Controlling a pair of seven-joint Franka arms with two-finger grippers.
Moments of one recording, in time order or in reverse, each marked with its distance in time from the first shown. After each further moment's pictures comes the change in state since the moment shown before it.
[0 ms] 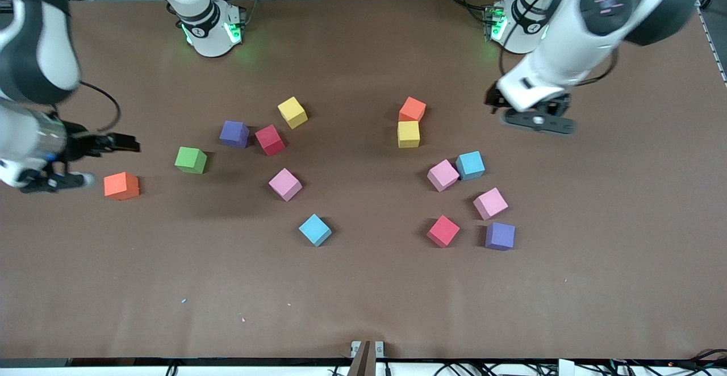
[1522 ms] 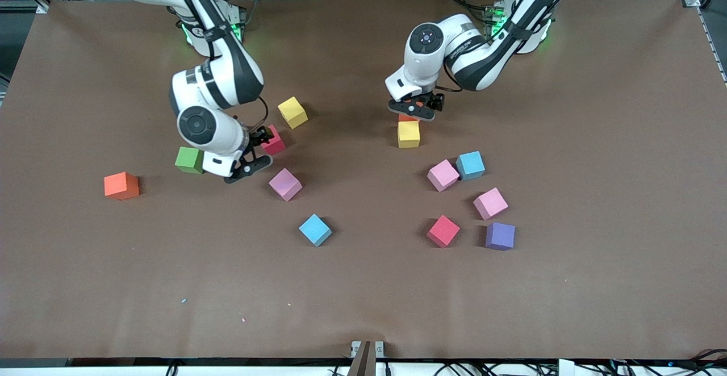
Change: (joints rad) left arm -0.083 0.368 -0.310 -0.370 0.300 0.645 -0.577; right arm 0.442 0.038 0.008 -0.457 0.050 0.540 0.013
